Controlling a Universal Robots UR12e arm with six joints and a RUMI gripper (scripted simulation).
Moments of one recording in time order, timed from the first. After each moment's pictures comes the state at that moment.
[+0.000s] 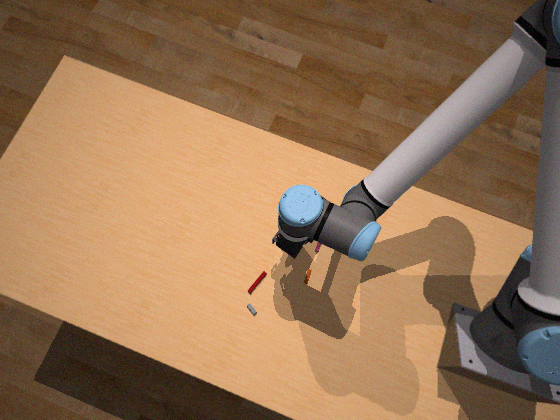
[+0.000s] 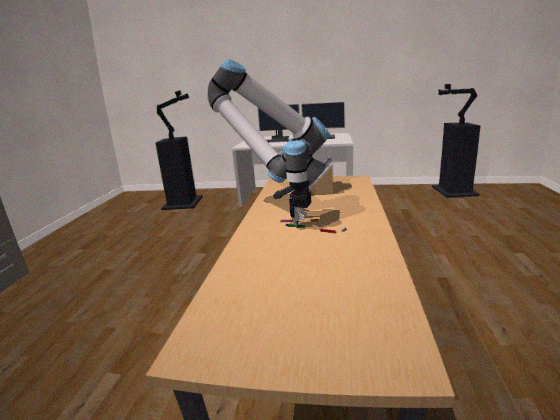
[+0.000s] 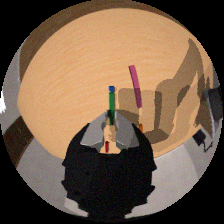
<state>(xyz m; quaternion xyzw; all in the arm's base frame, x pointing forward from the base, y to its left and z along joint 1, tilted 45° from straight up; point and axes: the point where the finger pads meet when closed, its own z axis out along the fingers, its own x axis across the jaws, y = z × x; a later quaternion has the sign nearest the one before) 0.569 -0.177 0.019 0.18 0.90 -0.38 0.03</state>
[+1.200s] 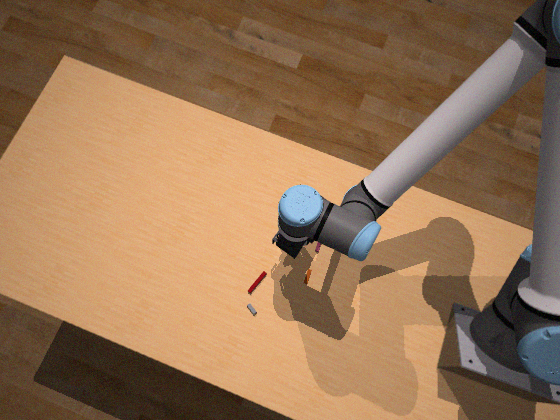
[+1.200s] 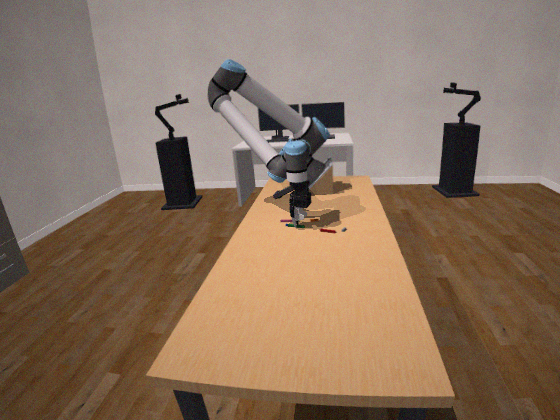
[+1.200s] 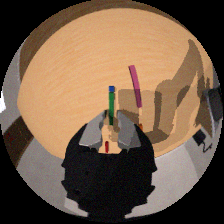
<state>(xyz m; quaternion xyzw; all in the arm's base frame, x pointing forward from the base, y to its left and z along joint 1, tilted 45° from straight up) 0.569 -0.176 0.019 0.18 0.90 -0.38 0.03</state>
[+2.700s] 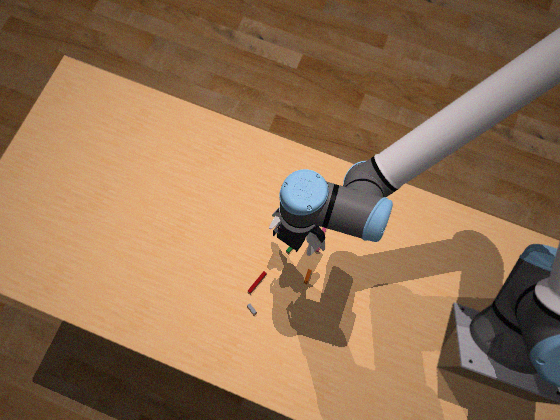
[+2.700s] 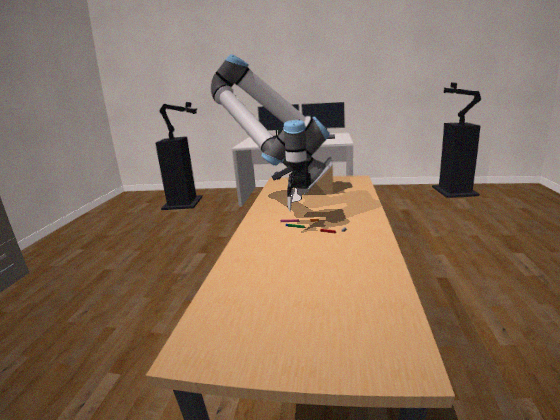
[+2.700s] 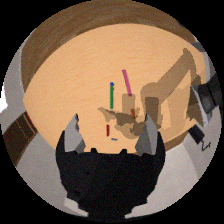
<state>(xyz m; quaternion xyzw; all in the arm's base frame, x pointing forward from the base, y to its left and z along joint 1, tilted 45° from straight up) 0.574 -0.113 0.081 0.18 0.90 -0.38 0.03</state>
